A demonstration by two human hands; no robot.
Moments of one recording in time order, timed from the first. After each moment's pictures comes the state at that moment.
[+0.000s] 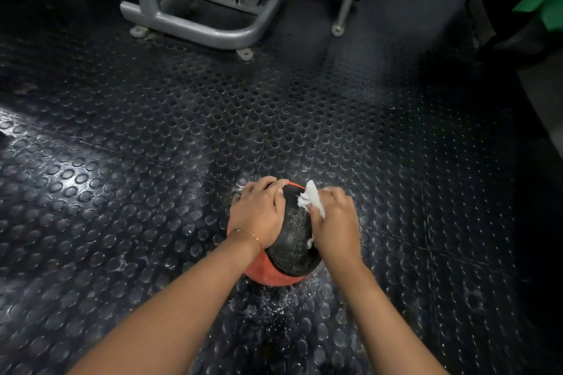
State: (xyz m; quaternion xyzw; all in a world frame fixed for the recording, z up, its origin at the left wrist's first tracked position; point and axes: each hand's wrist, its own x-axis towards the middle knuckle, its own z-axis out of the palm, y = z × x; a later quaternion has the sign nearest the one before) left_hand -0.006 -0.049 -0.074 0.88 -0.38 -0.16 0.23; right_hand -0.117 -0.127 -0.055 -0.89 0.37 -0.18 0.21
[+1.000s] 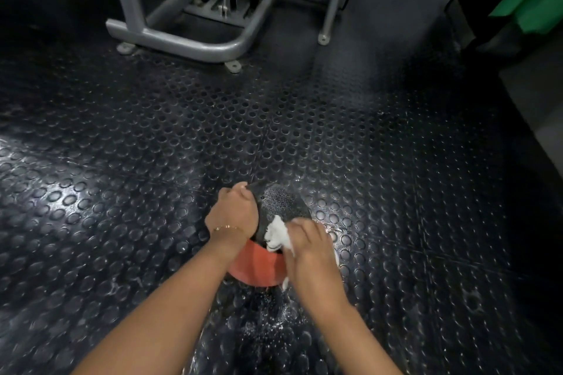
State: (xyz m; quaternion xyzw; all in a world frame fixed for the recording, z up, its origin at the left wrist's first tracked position) left_hand 0.021 -0.058 -0.068 0.92 -0.19 -0.22 0.25; right_hand -0.129 -0.087 -0.056 -0.93 0.29 -0.16 0.18
